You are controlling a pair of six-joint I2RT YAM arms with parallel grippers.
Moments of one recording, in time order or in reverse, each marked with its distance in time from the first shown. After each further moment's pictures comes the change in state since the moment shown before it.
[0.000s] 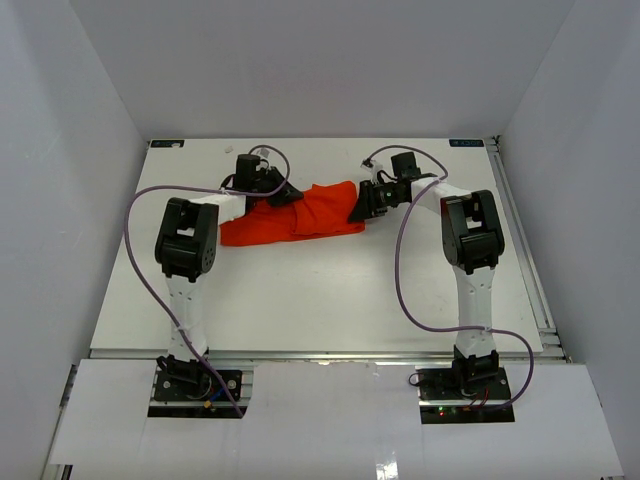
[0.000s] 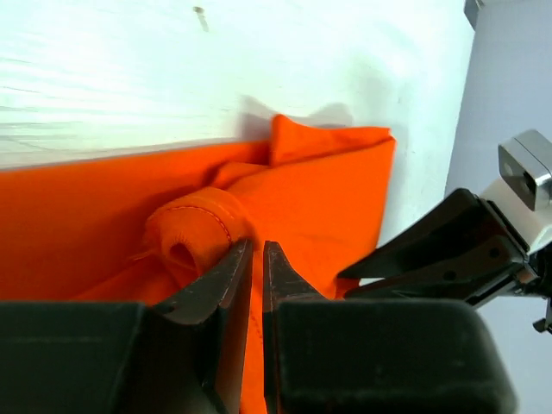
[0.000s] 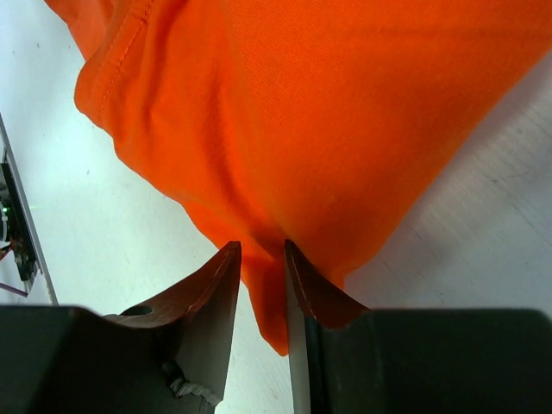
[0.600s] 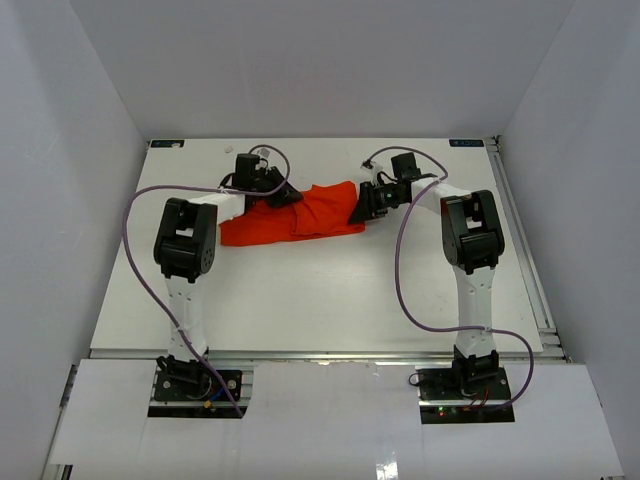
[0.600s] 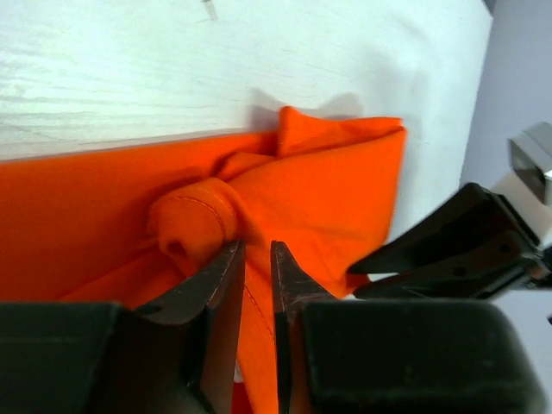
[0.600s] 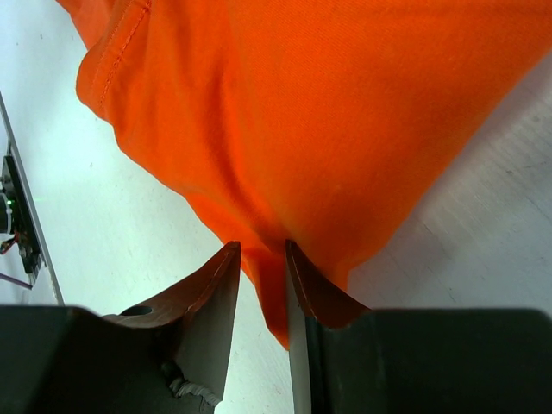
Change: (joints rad) left arm 0.016 0.002 0.009 -0.053 -0.003 0.044; right arm 0.000 0.000 -0.005 -0.021 -0.011 -0.013
